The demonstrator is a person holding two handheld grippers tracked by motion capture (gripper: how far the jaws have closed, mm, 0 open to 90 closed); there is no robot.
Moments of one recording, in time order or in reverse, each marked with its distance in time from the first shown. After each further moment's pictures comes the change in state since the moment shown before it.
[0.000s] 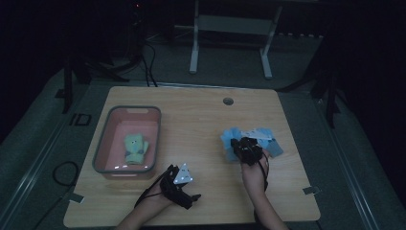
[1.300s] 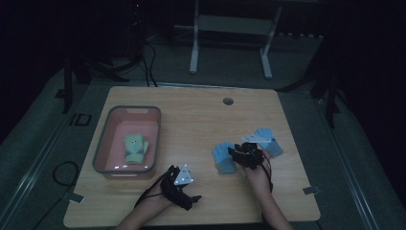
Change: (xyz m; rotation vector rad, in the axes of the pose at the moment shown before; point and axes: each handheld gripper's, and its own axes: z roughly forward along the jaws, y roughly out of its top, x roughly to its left) left arm -0.002 0.000 0.001 0.005 -0.014 0.012; right arm -0.023 -0.020 0.019 0.068 0.096 -0.092
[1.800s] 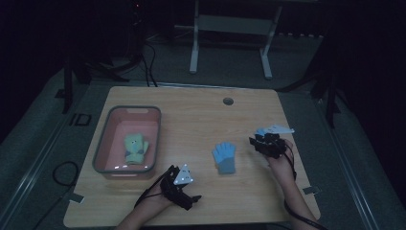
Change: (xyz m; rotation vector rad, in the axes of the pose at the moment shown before) left arm 0.001 0.000 0.000 -0.001 -0.004 -0.005; right arm -0.081 0.011 -0.018 -0.029 -0.041 -0.095
